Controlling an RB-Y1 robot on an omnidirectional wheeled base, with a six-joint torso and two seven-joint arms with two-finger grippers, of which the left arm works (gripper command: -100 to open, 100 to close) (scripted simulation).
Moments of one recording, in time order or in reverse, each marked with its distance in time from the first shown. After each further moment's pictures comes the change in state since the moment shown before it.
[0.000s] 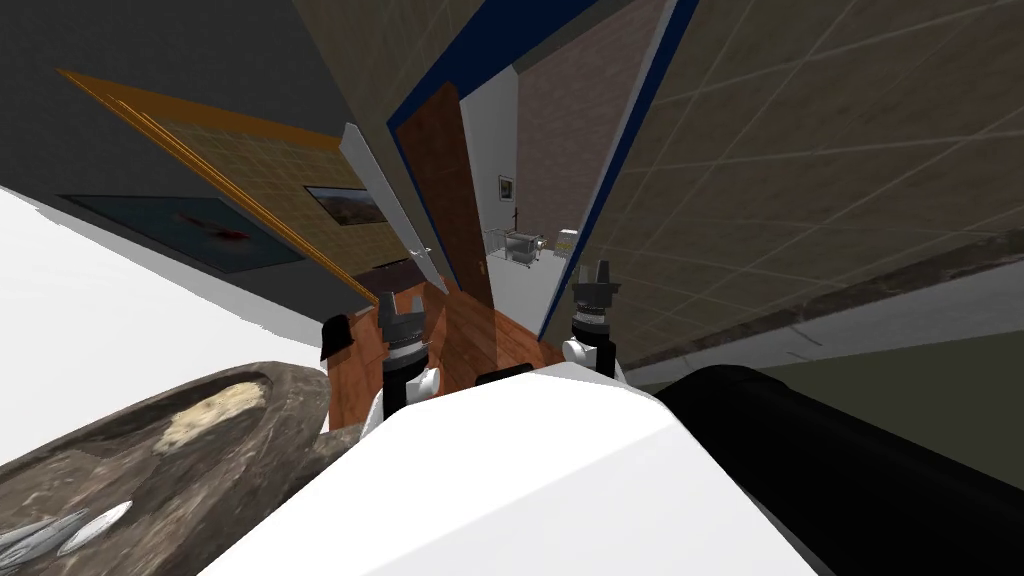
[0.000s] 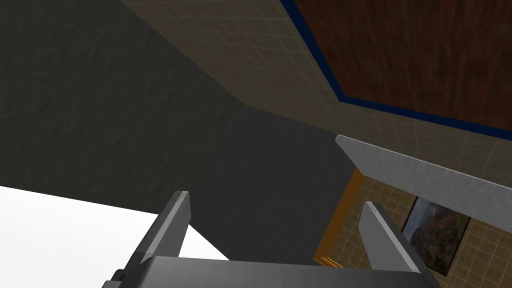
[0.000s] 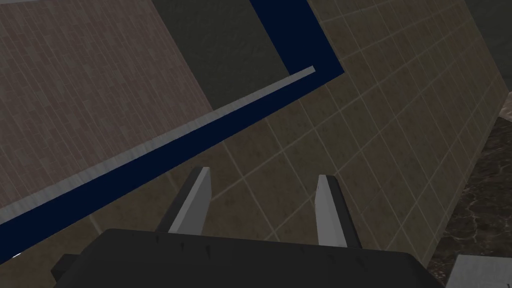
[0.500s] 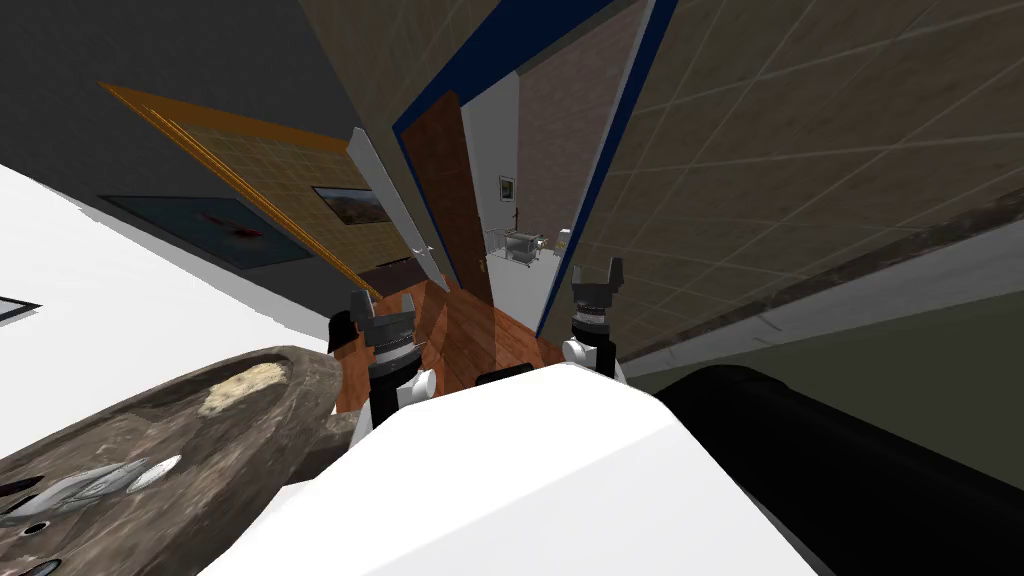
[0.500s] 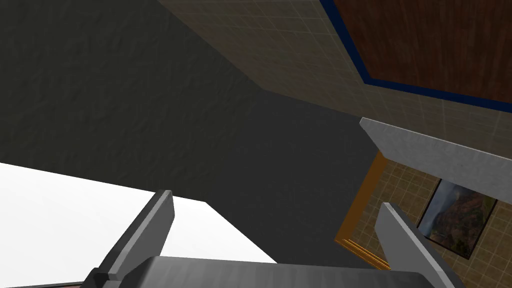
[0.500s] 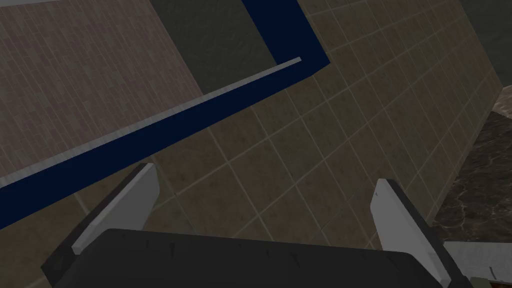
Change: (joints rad) arm 0.032 -0.037 0.023 -0.086 0.008 0.015 -0.009
